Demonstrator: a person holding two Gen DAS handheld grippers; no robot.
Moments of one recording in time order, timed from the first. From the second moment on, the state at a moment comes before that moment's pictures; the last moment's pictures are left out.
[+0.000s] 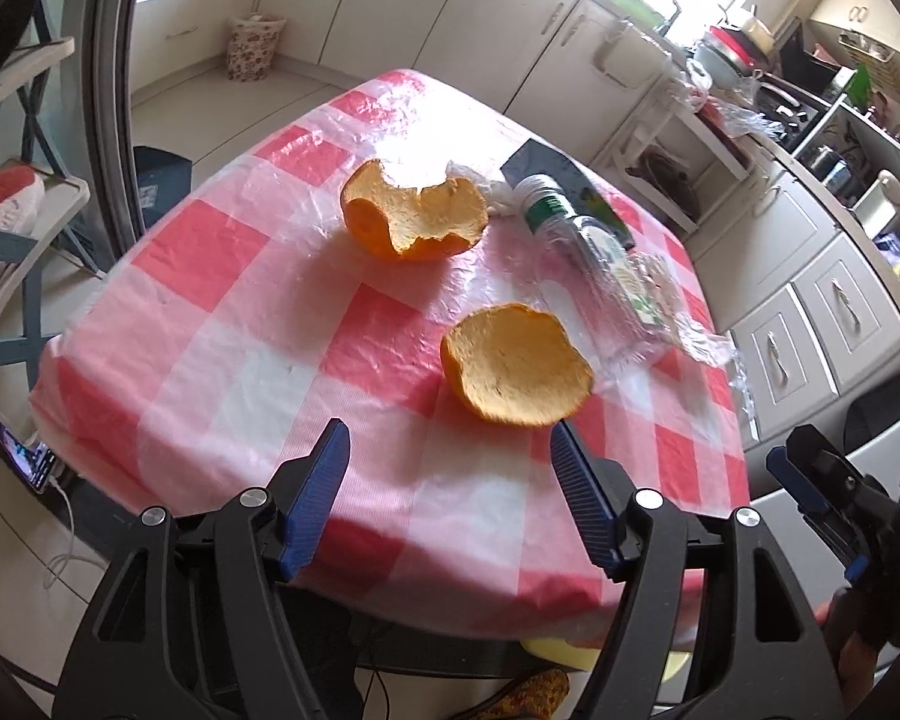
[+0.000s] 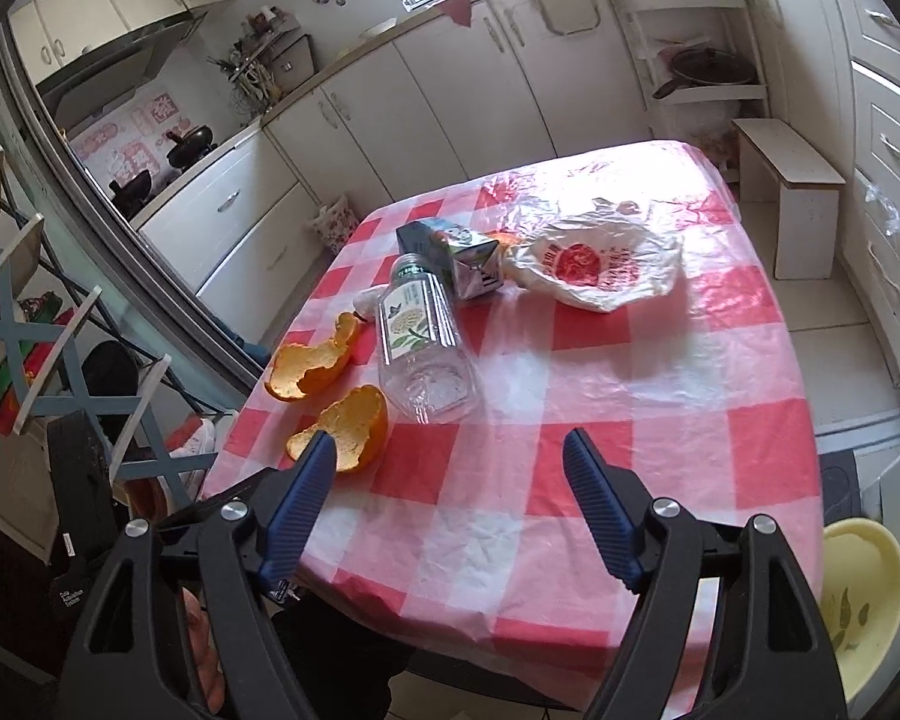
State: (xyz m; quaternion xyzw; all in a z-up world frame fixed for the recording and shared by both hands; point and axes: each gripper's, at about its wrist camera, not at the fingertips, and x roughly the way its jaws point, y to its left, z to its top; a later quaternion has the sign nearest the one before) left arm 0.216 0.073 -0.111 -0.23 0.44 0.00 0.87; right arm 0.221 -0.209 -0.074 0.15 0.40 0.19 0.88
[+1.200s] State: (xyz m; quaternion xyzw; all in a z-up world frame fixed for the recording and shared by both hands) left arm 0.233 0.066 -0.122 -0.17 0.43 -0.03 0.89; right arm 0.297 -0.128 -0.105 0.05 0.41 0.21 0.89
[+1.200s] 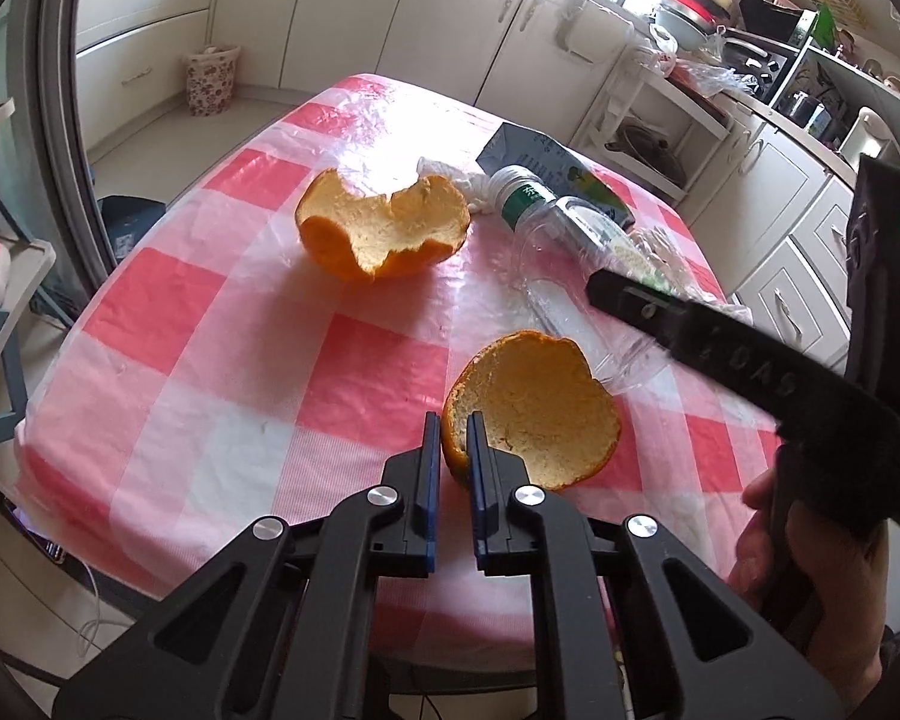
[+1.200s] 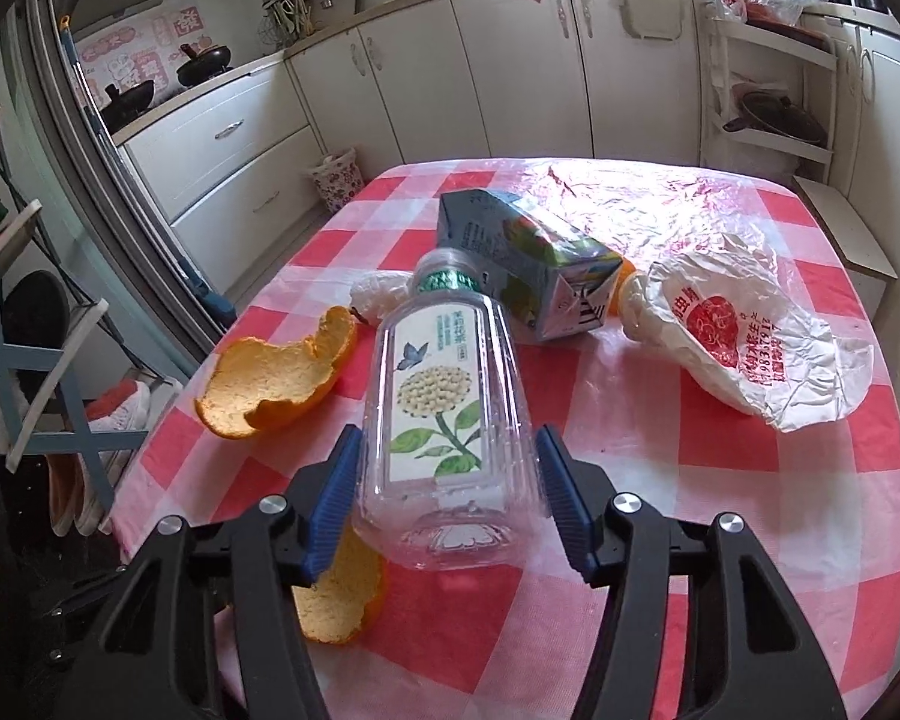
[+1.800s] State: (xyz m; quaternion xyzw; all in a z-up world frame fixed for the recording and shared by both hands) left arm 0.207 0.070 -0.114 -0.17 0.43 -0.04 0.88; right arm 0.243 -0.147 -0.071 0.03 0.39 0.23 0.89
